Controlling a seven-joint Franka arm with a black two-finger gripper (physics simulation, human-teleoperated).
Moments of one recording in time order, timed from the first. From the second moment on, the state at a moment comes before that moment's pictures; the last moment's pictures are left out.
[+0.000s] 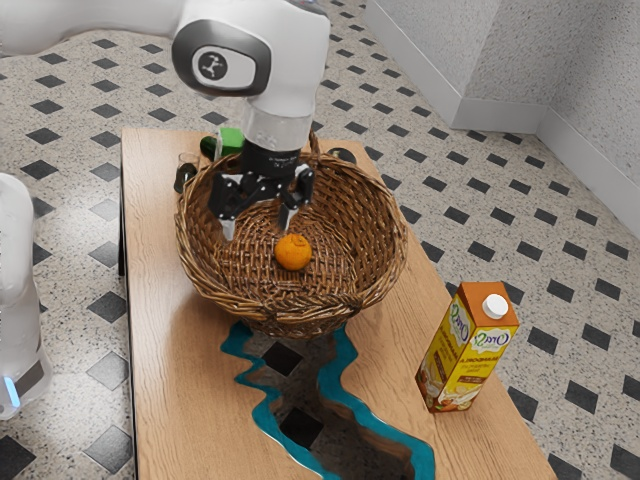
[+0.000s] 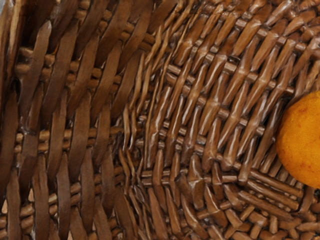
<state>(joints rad) 0.08 -0.56 -0.27 -2.15 -0.18 1.61 -2.03</state>
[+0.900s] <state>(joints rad) 0.24 -0.37 -0.32 -2.15 -0.18 1.84 -1.81</state>
